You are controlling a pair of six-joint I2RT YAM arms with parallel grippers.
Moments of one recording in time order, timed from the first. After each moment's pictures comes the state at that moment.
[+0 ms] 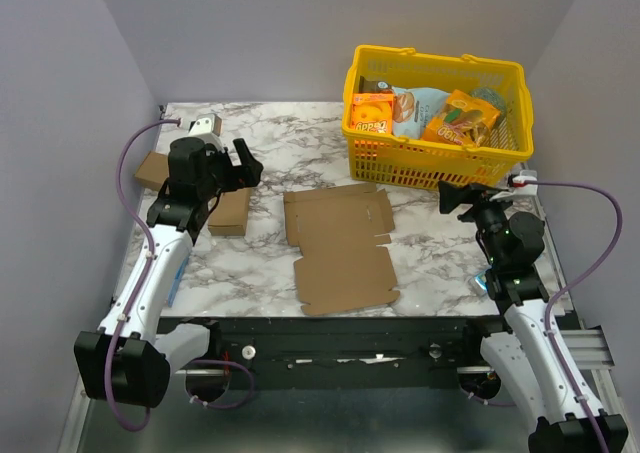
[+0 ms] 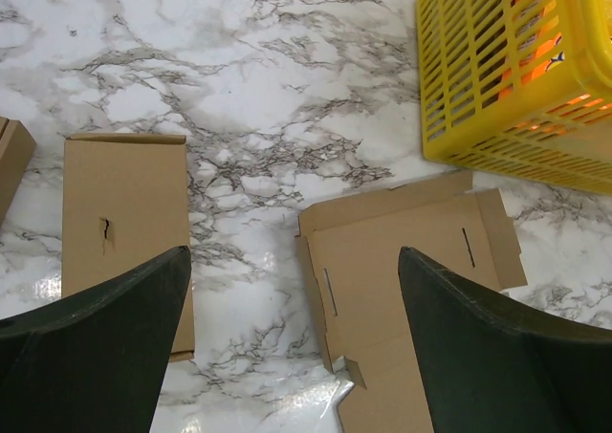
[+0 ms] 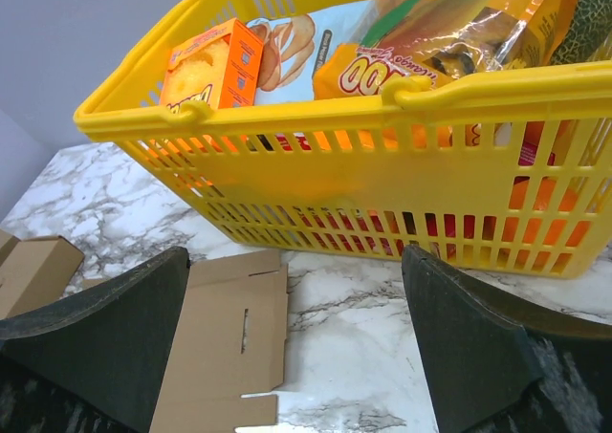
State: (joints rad) left arm -0.14 1.09 0.98 -0.28 0.15 -0.33; right arm 0.10 0.60 0.45 0.20 -0.05 0.31
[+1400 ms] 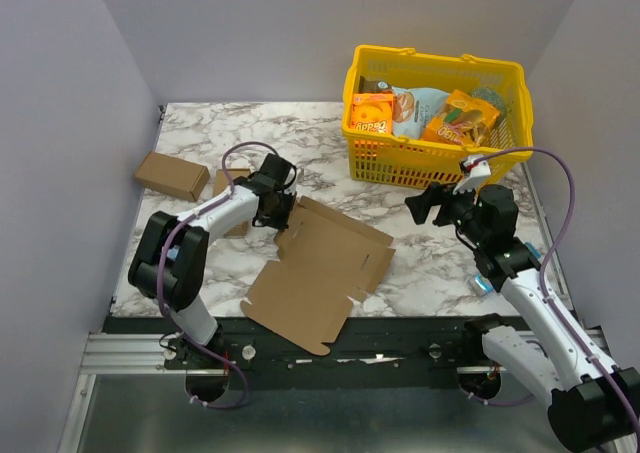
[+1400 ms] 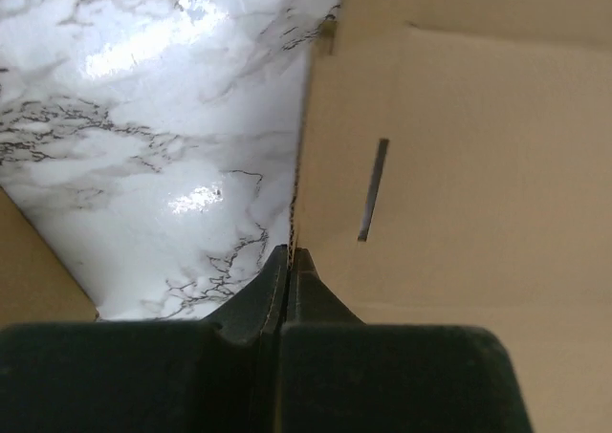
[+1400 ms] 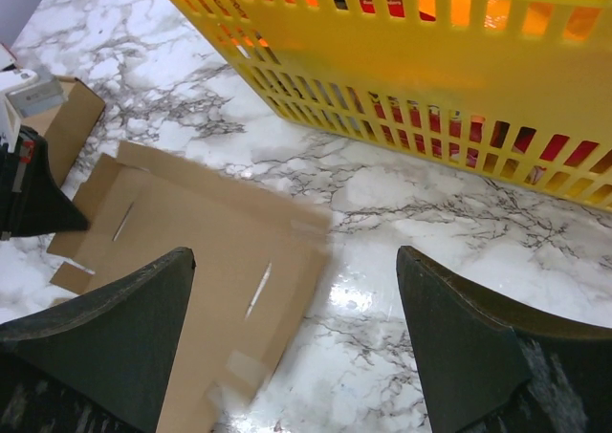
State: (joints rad) left arm -0.44 1.68 1.07 -0.52 0.06 -0.16; right arm 0.26 0.82 0.61 -0.06 -0.16 0.24
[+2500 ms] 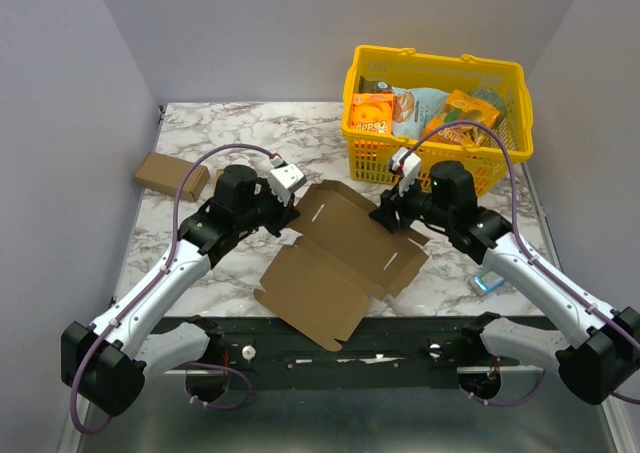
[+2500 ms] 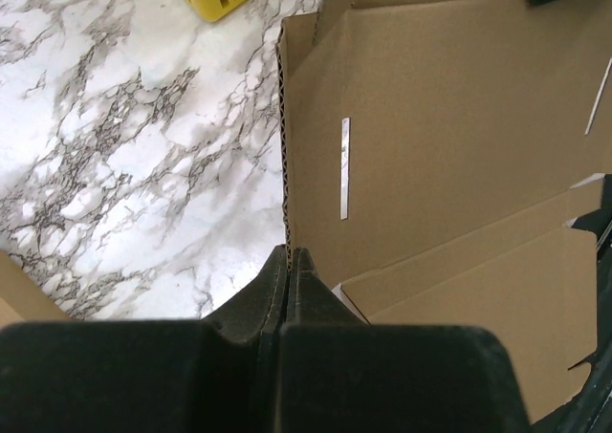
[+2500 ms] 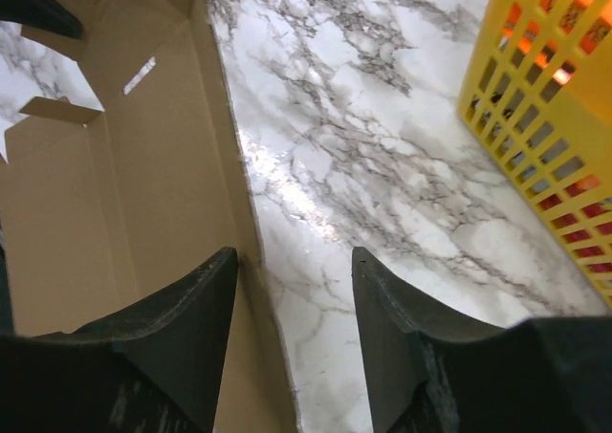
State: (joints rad) left arm -0.51 1.04 0.87 -0.34 0.37 0.15; right arm 0.55 1.08 0.89 -0.26 -0.32 -0.11
